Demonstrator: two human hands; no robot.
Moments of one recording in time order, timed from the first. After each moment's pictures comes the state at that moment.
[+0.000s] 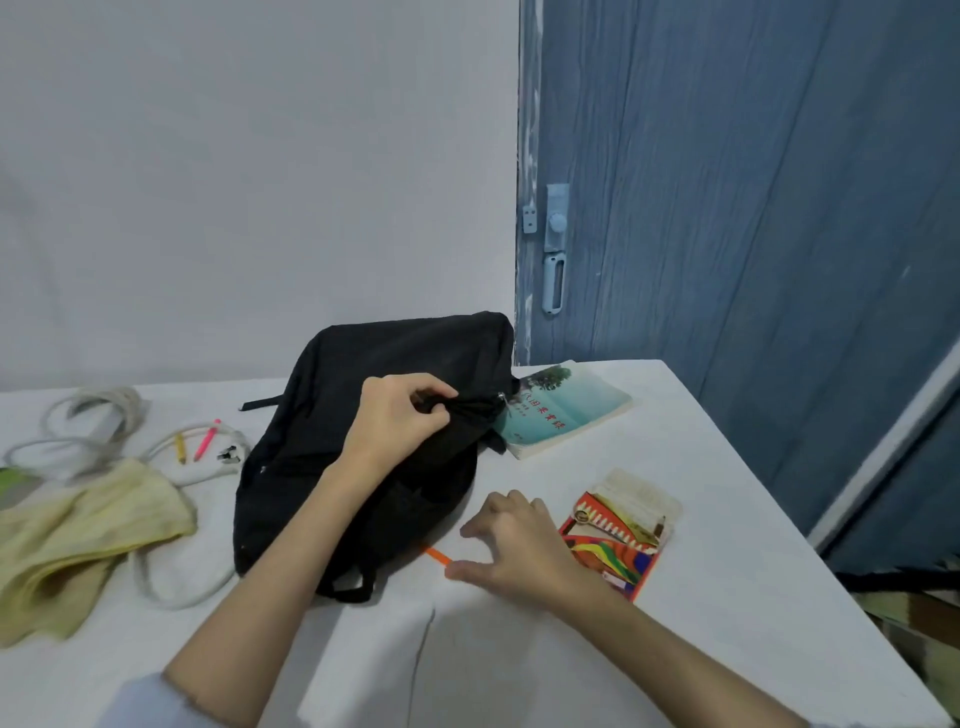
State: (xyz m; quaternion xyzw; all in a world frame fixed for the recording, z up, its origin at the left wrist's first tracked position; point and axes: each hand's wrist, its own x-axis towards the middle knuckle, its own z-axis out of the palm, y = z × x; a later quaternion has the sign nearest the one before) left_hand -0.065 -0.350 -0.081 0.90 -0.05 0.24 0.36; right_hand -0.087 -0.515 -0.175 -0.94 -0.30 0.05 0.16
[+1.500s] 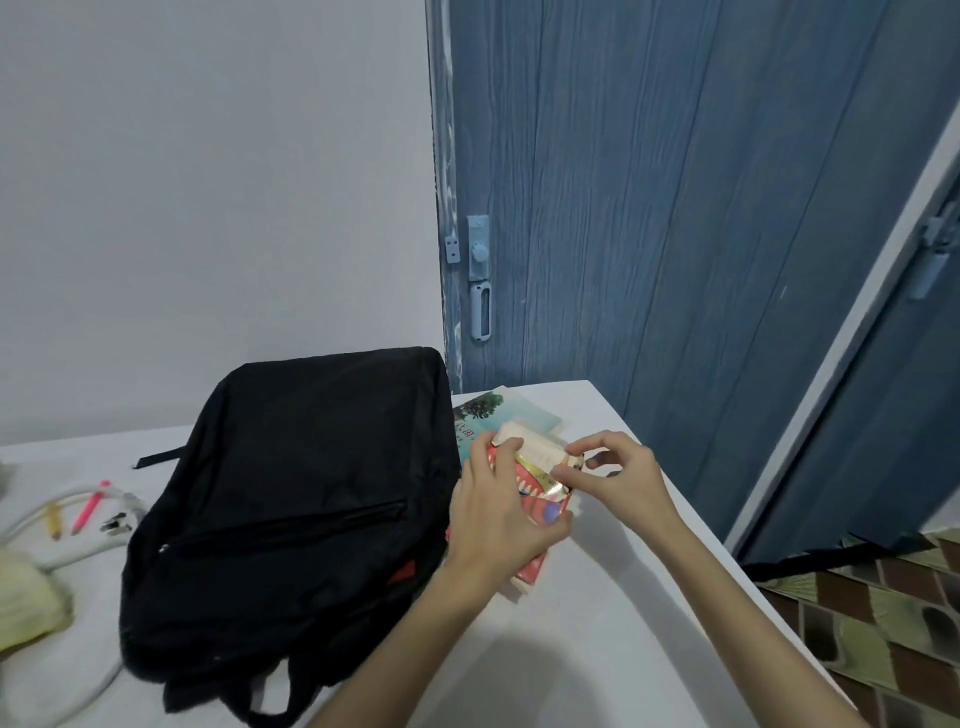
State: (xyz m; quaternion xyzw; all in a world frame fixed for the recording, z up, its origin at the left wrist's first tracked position) left_hand -0.061 -0.496 -0.142 0.93 -0.09 0.22 0.29; right_hand -0.039 -0.650 -0.127 -0.81 -0.02 -0.13 0.57
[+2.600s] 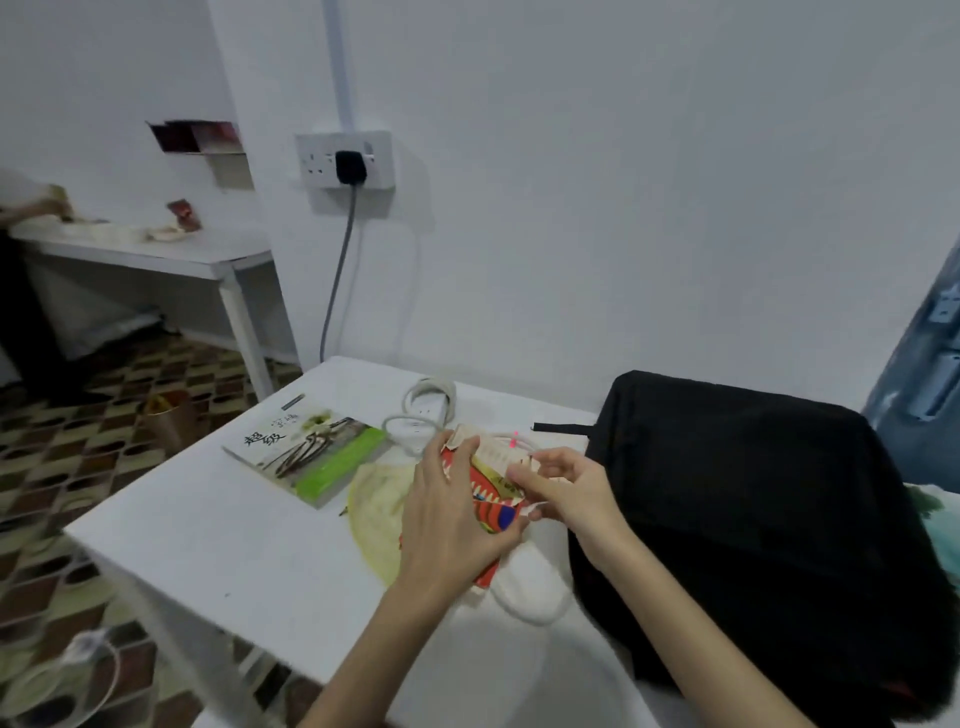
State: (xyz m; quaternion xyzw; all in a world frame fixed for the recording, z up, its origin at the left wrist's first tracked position) left_hand -0.207 -0.107 -0.122 0.90 0.20 0.35 0.16; right_hand -0.103 -0.214 -0.108 -0.66 -0.16 0.23 0.70
